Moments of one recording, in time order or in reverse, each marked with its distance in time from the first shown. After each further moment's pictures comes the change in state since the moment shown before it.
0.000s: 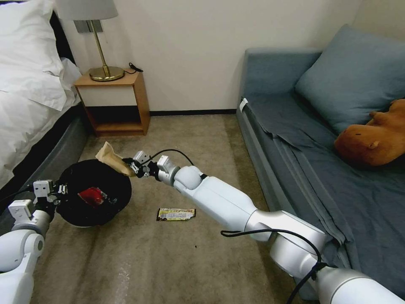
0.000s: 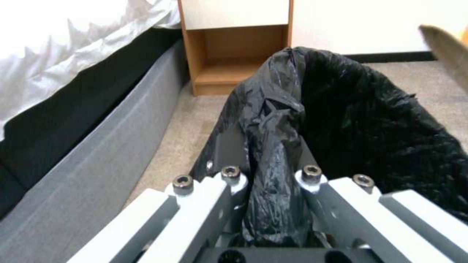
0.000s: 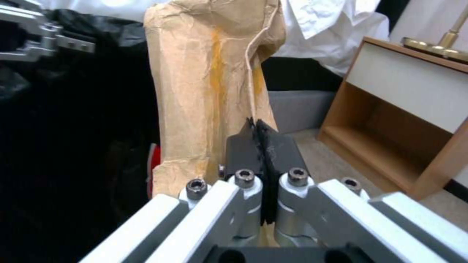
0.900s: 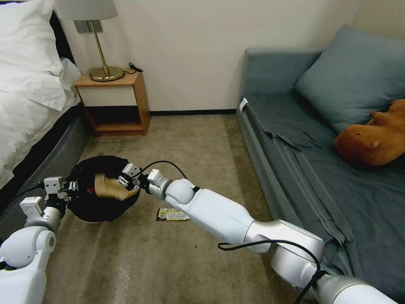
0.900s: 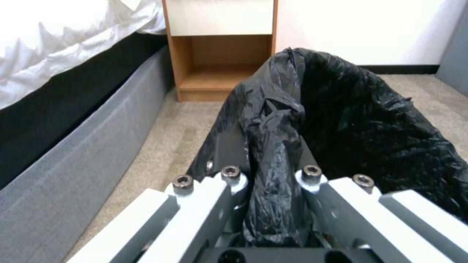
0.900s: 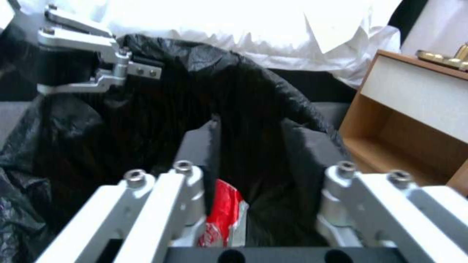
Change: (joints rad) left arm -0.027 -0.051 0.022 -0.035 0.012 0.017 -0.005; right arm -0.040 -0.001 -0.048 0.094 0.001 -0.002 0.084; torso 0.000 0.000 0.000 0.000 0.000
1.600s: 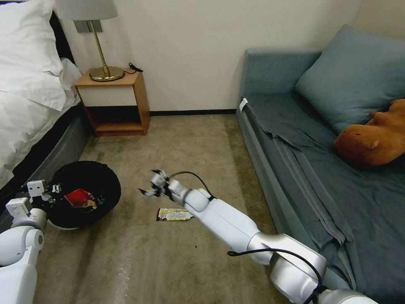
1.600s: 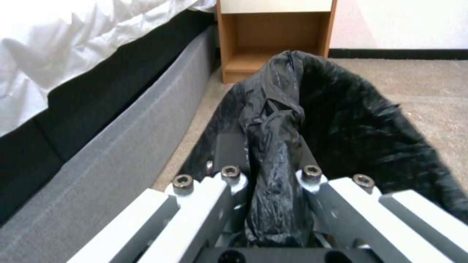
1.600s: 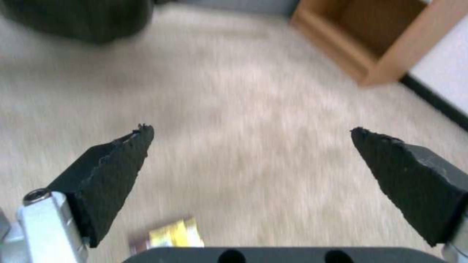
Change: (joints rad) left arm -0.042 0.030 -0.047 0.151 0.016 -0.017 -0.014; right arm -0.139 0.000 0.230 -0.356 -0.420 0.072 -0.056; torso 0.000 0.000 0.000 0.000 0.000
